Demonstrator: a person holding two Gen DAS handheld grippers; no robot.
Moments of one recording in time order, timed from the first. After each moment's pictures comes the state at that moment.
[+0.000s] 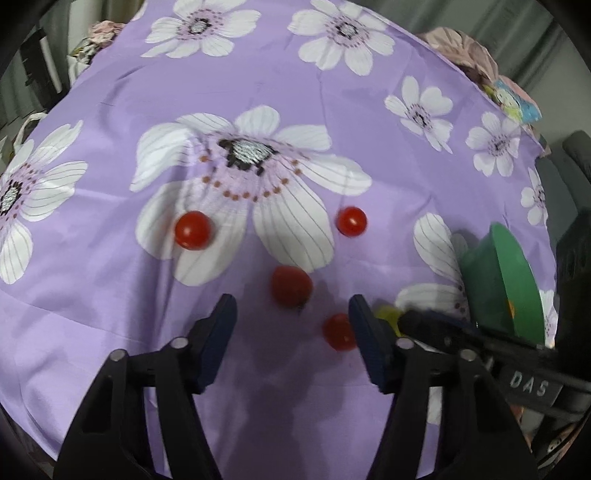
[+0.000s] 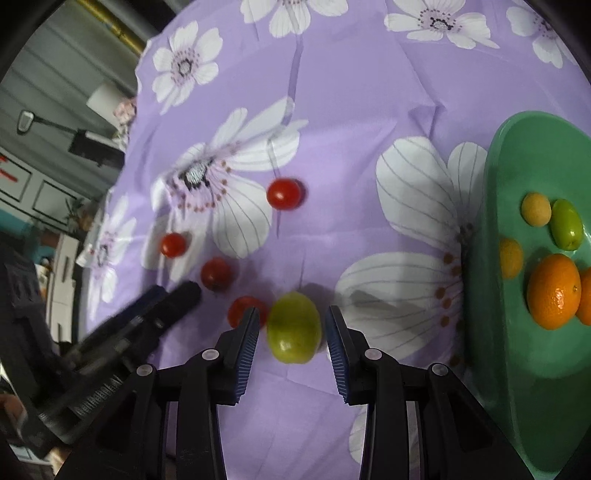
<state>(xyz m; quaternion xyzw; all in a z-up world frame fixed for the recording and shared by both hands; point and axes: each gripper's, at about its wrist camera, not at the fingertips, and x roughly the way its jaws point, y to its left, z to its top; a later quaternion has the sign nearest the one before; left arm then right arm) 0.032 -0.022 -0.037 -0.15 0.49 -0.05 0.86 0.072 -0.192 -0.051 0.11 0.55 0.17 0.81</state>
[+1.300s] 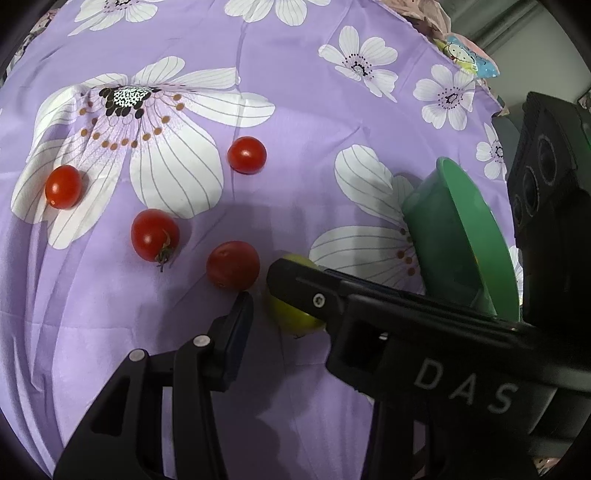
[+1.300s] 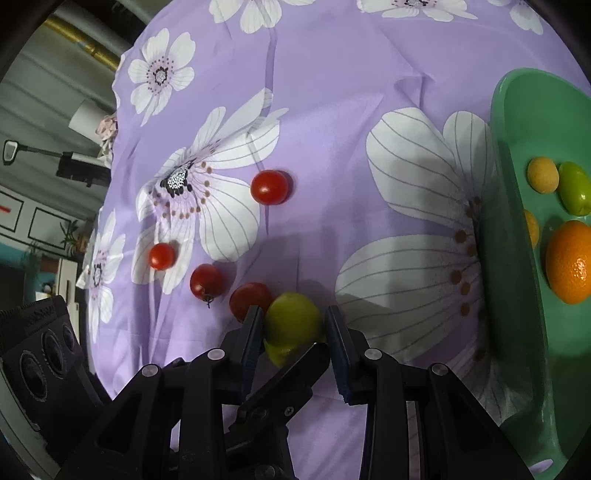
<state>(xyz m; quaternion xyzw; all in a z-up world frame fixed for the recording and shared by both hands) 0.038 -0.079 -0.058 -0.16 0.52 -0.16 0.82 0.077 -0.191 -0.072 0.15 0.58 0.13 0.79</state>
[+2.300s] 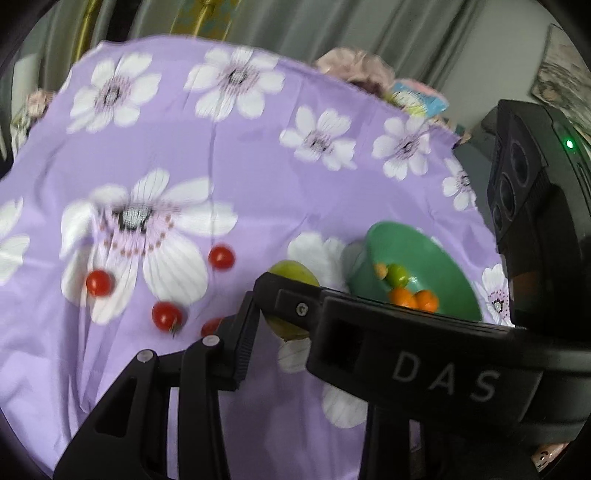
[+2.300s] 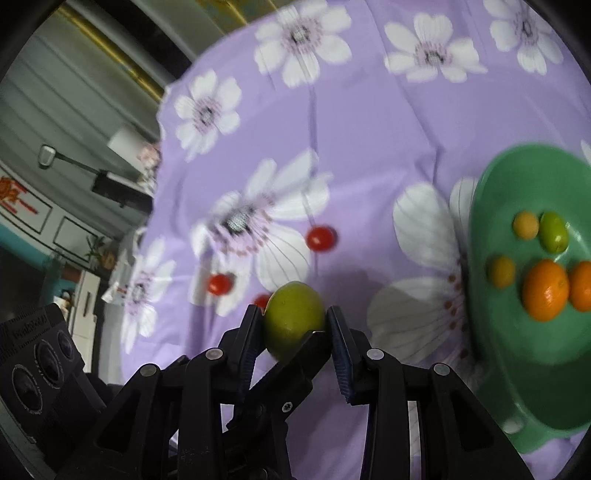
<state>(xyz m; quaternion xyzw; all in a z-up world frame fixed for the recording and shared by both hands) 0.000 -0.090 0.016 -0.12 0.37 -0.18 0.90 0.047 -0.195 -0.004 0.16 0.47 0.18 0.85</state>
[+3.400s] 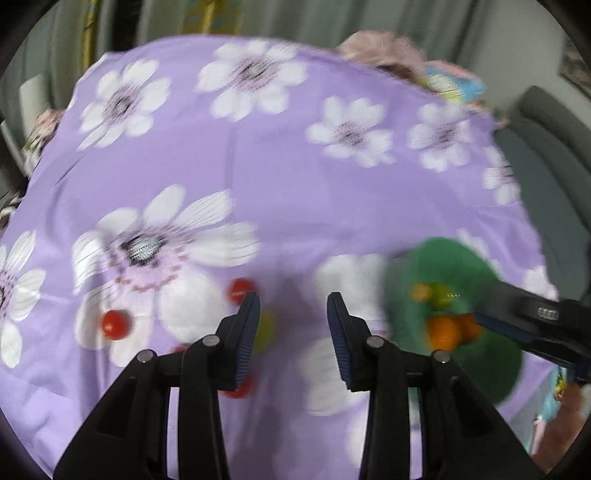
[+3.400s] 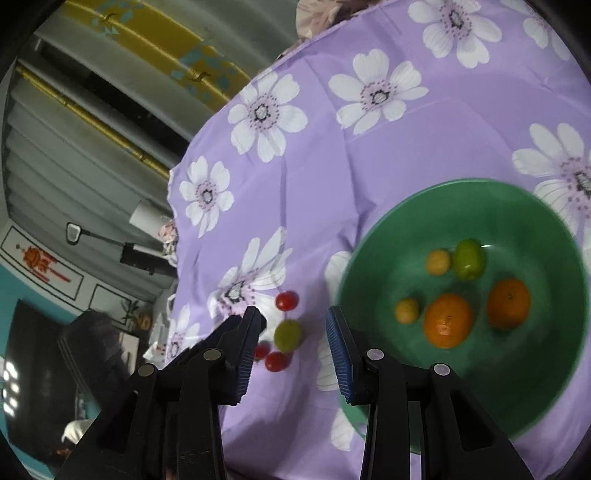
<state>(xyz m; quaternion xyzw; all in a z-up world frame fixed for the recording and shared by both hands) 0.066 -0.095 0.001 -0.06 0.42 -0.10 0.90 0.039 -0.301 0.017 0.28 0.42 0.18 0.84</state>
